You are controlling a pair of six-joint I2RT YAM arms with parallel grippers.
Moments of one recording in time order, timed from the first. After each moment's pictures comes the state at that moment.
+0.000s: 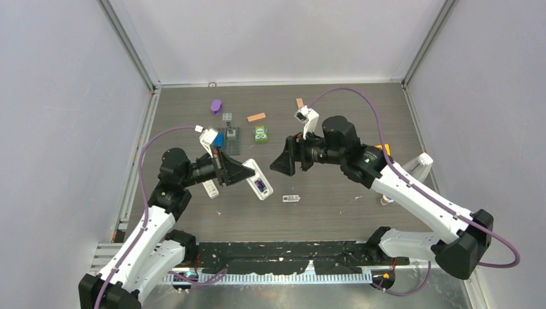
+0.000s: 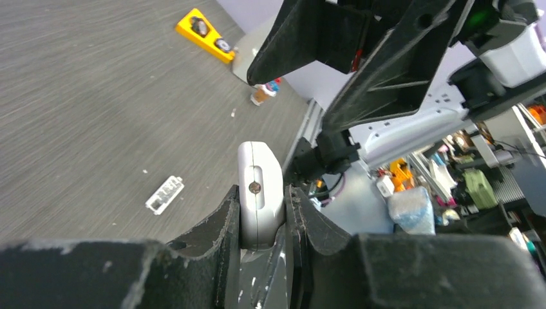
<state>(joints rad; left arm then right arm) -0.32 0.76 0.56 0.18 0.90 -0.70 0.75 1.15 1.10 -0.32 -0.43 0.43</state>
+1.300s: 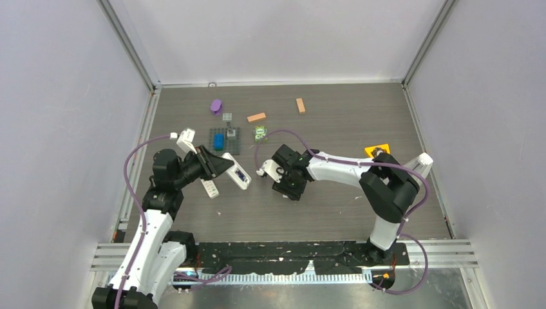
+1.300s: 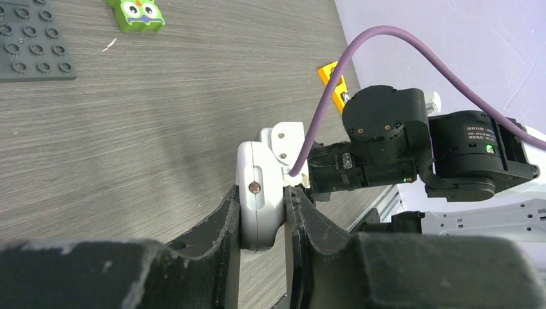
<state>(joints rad) -0.09 0.72 0.53 -0.11 0.63 -0.67 0.86 1.77 1.10 -0.60 -0.09 -0.34</state>
